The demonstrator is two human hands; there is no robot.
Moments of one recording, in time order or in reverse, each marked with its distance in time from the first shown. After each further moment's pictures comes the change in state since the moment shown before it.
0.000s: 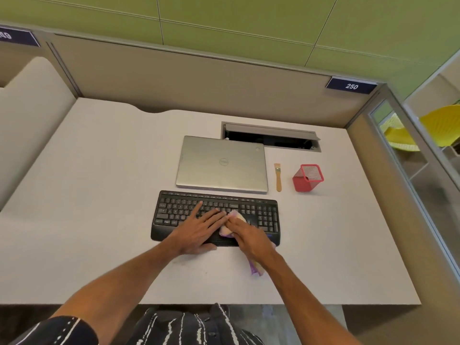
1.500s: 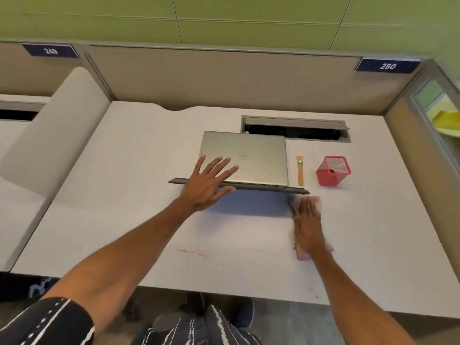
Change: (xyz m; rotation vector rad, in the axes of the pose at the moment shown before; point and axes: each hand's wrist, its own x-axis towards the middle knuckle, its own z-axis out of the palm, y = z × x) left_hand 0.030 -0.058 -0.106 -0.033 0.197 -0.353; right_hand -0.024 0.150 0.014 -0.089 0.227 0.377
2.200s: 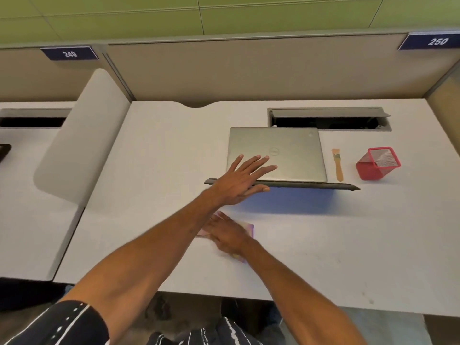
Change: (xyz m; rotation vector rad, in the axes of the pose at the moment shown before) left_hand 0.010 -0.041 0.002 -0.239 -0.181 0.180; right_hand 0.006 -0.348 0.097 0.150 -0.247 -0.820
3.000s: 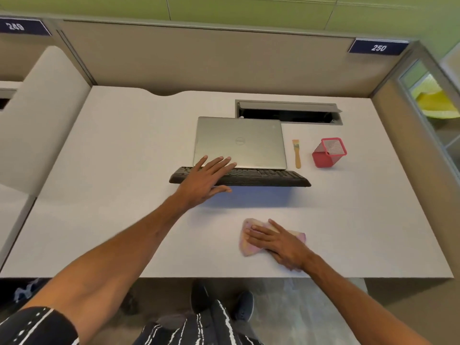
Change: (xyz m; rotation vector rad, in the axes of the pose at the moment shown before) left_hand -0.032 0.026 0.030 0.126 0.114 -0.028; right_hand -0.271 0.066 -0.097 -0.158 -0.195 0.055
